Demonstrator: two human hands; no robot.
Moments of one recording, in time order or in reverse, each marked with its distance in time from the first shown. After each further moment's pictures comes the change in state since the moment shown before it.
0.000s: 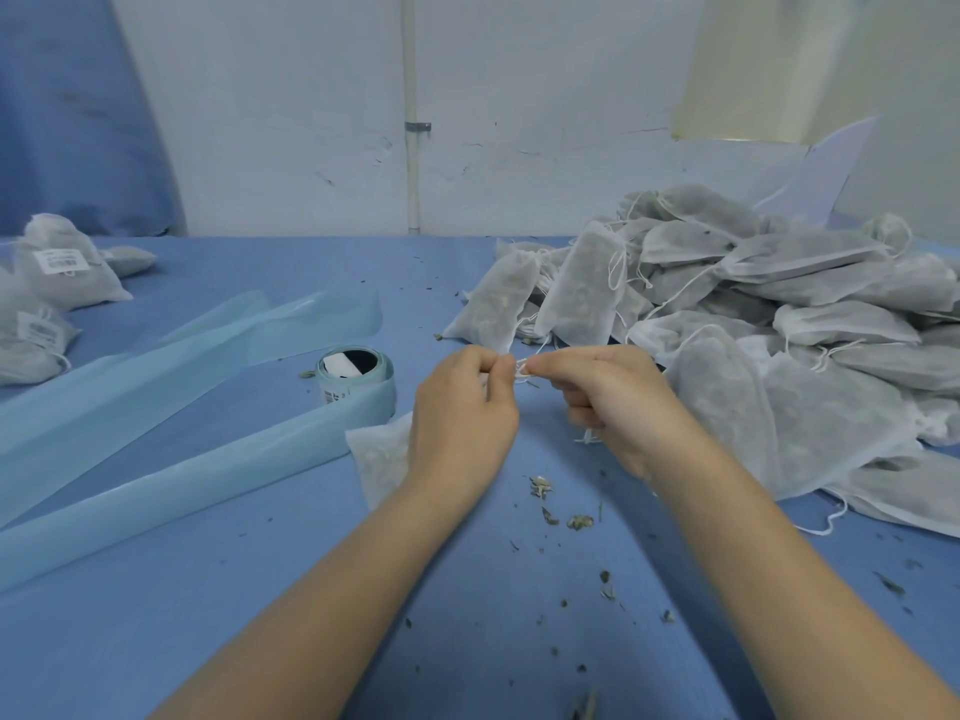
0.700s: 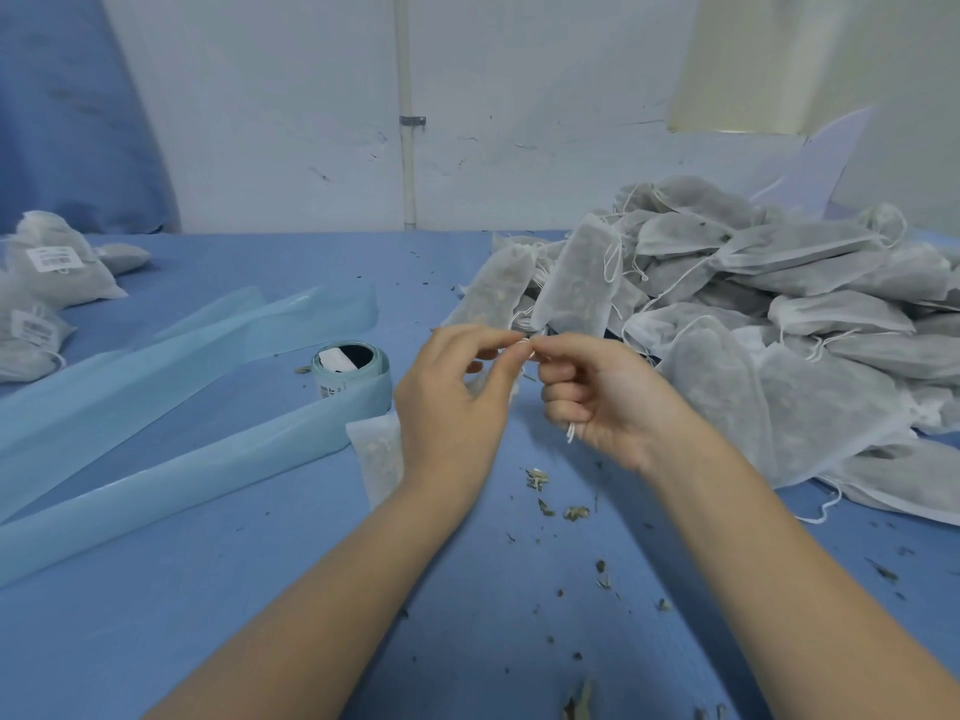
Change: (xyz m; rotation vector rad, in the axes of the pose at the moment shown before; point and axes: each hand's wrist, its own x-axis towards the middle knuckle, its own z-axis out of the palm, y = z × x) left_hand -0.007 0.001 0.000 -0.208 0.227 0.239; right_hand 0.001 -0.005 0.004 0.484 -0.164 0.213
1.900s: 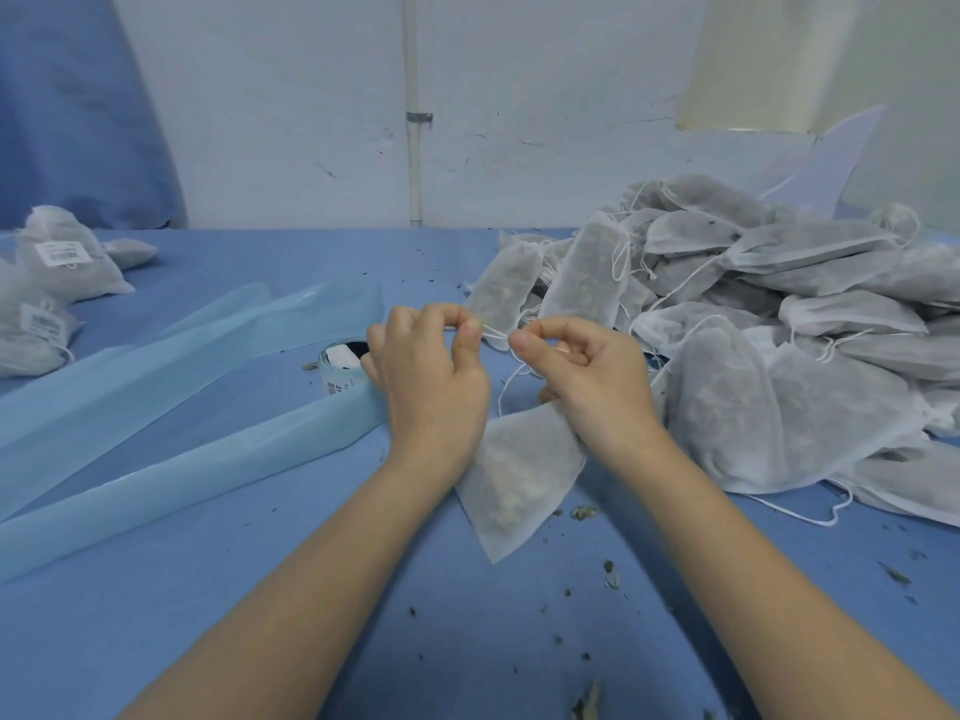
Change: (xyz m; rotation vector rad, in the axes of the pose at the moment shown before) left_hand 0.020 -0.003 -0.008 0.305 0.026 -0.145; right_hand 0.004 0.020 0.011 -0.466 0.217 -0.516
